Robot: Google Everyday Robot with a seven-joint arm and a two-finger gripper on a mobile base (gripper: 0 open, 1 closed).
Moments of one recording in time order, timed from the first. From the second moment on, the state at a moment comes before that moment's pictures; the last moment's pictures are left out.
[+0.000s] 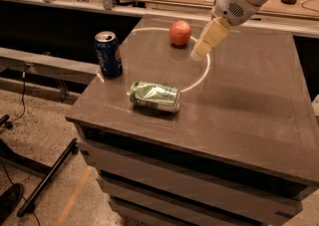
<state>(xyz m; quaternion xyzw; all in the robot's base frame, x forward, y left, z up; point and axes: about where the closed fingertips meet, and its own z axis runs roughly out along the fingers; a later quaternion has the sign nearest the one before) 0.638 -0.123 0.948 -0.53 0.79 0.09 0.28</state>
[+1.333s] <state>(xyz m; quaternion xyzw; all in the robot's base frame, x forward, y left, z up) 0.731 -0.079 0.936 -0.41 0.83 0.12 0.37</state>
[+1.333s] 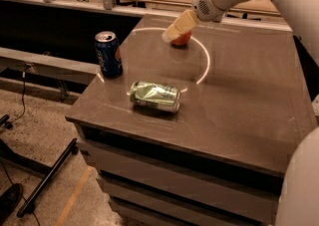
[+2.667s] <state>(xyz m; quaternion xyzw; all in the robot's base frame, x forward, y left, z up) 0.811 -0.068 0.885 -0.34 0.83 0.12 0.43</state>
